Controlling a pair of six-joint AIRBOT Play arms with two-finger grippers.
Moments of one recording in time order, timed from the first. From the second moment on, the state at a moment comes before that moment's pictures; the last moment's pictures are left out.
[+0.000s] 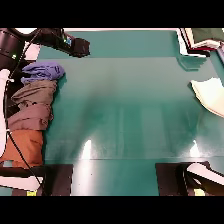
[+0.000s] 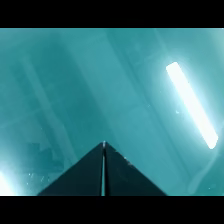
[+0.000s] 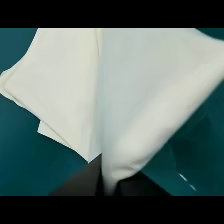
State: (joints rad) left arm -0.32 -1.52 1.94 1.20 -1.21 -1.49; right arm -0.98 -1.17 1.05 -1.05 0.95 1.33
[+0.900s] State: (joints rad) left arm -0.32 -1.52 1.94 1.20 -1.23 -1.48; right arm -0.57 -1.09 1.33 -1.22 1.23 1.40
